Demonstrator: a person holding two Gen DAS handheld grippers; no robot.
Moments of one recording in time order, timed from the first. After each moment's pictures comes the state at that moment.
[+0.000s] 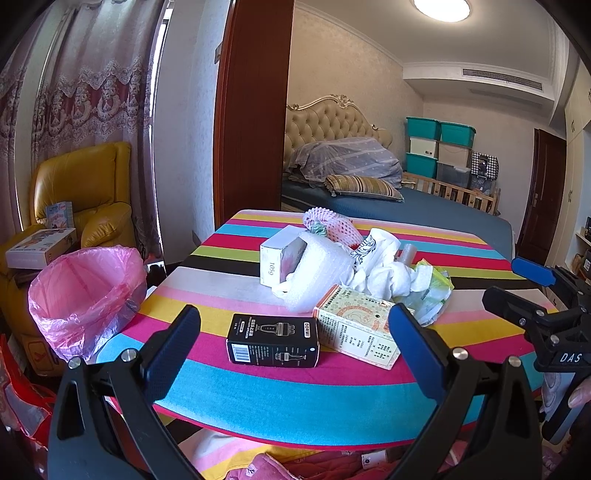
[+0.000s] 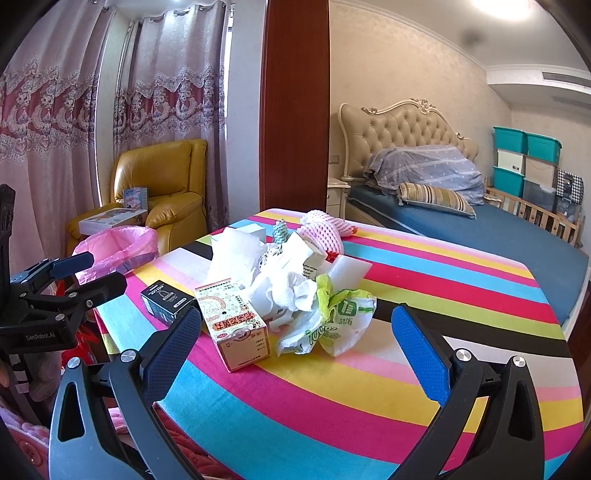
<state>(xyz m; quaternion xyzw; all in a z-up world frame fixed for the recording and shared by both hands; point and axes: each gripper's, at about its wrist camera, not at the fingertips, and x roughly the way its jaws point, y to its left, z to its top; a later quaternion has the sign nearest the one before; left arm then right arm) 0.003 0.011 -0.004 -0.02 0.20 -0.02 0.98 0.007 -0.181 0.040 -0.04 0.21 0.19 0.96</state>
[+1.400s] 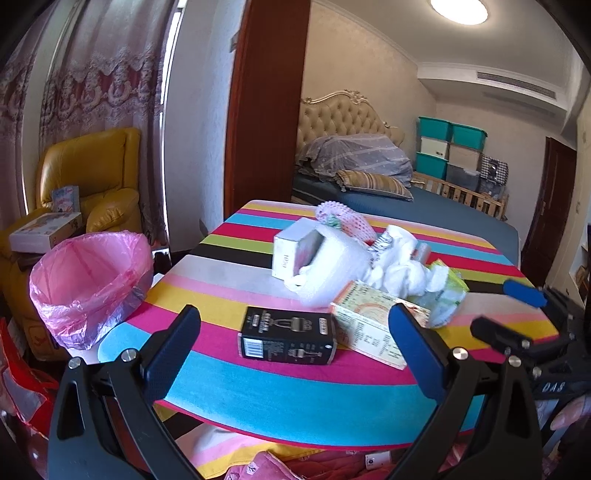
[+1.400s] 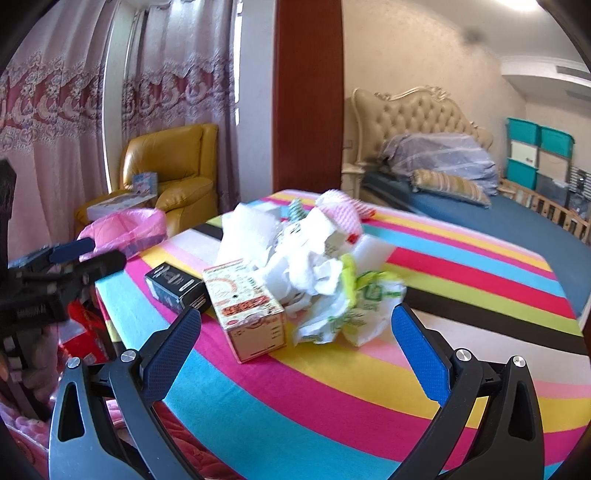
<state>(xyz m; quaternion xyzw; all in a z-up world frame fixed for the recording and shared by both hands) 0.010 0.033 -0.012 -0.05 0.22 0.00 0.98 0.023 -0.161 0.011 -0.05 0.24 0.22 0.94</state>
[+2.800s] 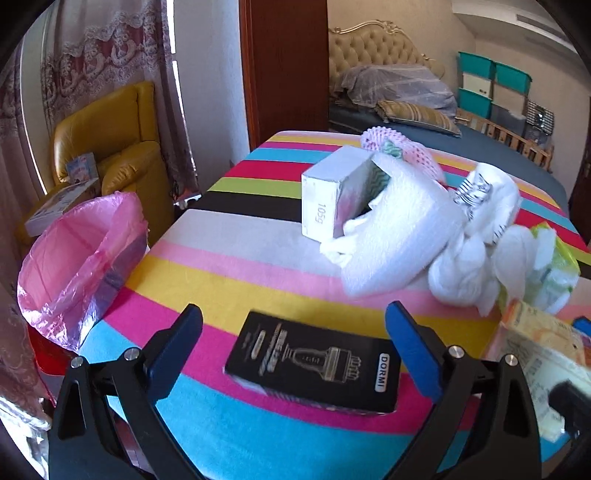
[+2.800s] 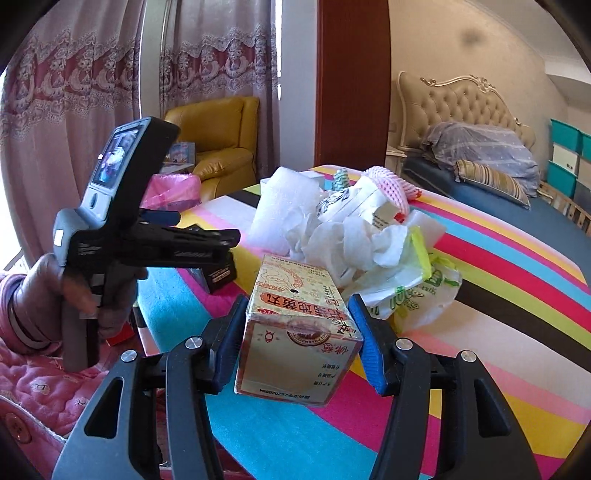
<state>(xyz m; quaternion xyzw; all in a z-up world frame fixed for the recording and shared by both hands) 0.111 0.030 -0.051 0.00 0.36 0.07 0.93 0.031 -0.151 -0.005 -0.08 0.28 0.29 0.91</state>
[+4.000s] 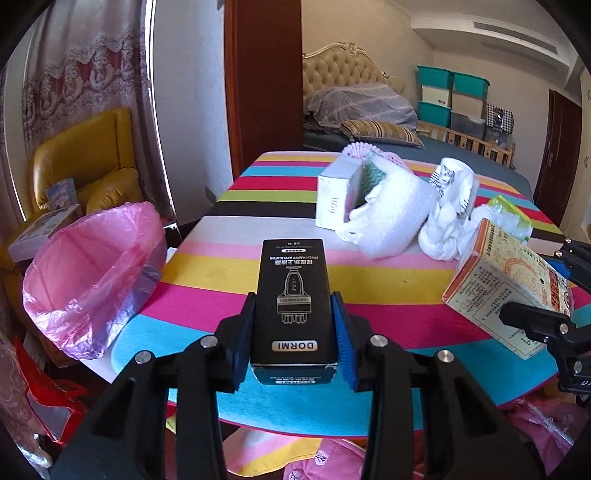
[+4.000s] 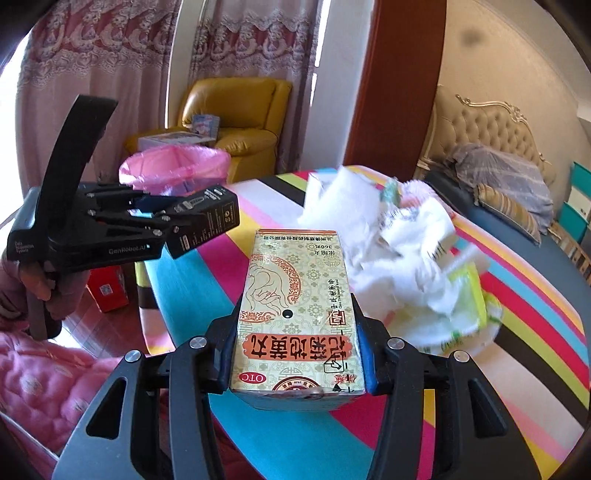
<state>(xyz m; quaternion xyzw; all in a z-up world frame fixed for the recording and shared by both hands) 0.052 0.075 -0.049 0.01 0.30 0.00 0.95 0.027 -0.091 -0.005 -0.16 0.27 0.32 0.90</state>
